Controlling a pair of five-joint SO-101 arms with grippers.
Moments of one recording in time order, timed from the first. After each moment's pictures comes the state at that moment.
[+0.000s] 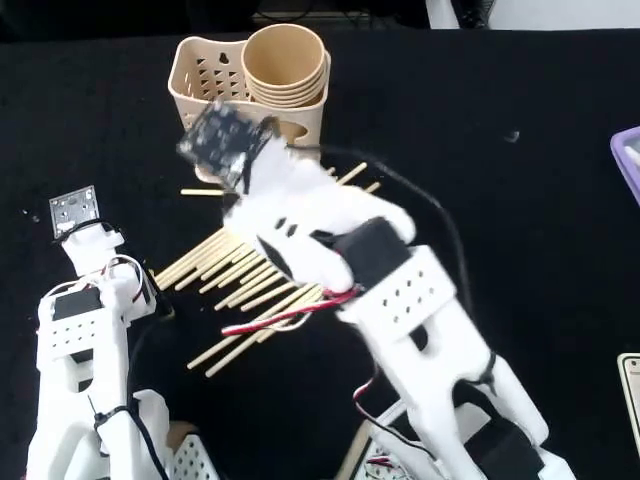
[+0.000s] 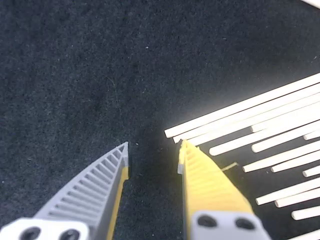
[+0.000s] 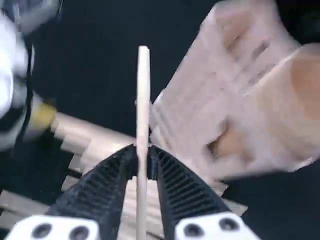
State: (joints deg) left arm -21.8 -45.6 68.7 45.8 1.6; right arm -37.7 -26.8 9.5 59.4 21.4
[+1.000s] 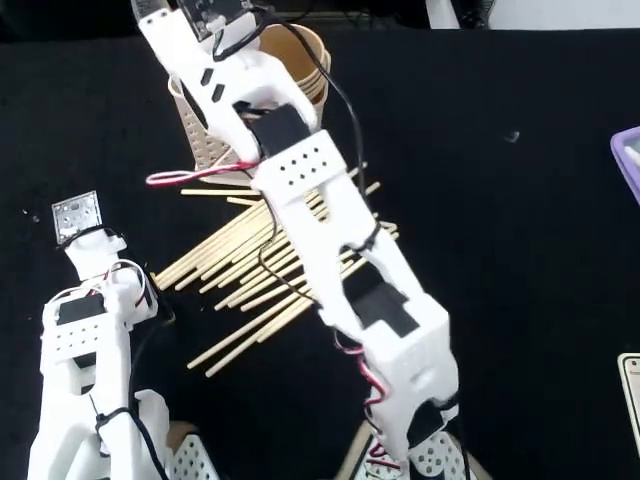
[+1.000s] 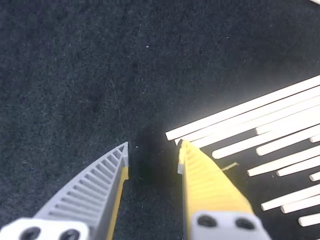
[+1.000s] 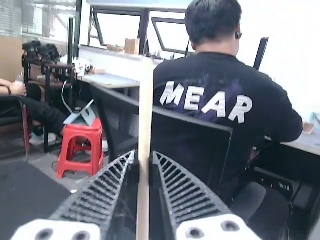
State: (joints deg) left arm -21.8 -45.6 72.0 41.4 1.6; right arm -33.9 27.6 -42.8 14.5 9.7
